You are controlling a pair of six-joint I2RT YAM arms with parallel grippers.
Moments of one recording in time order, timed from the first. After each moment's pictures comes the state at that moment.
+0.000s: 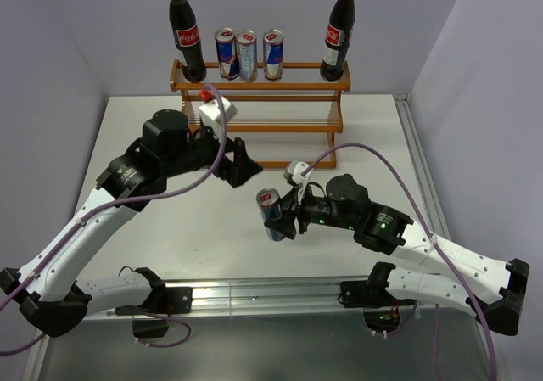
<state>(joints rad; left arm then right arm) -0.75 1.15 1.41 -0.61 0.36 -0.15 0.98 0.87 0.82 -0.26 -0.29 0.13</state>
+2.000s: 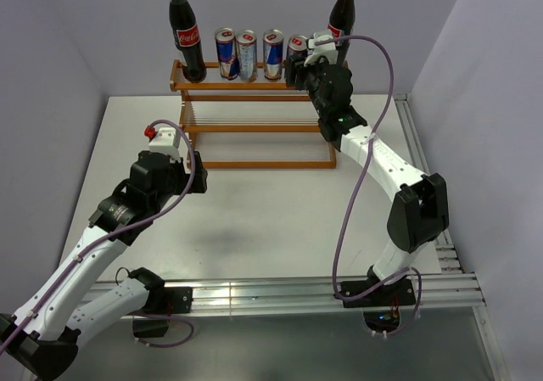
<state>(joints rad) -0.54 0.85 0.94 -0.56 -0.29 -0.34 0.43 1.67 1.47 0.35 0.11 -0.04</state>
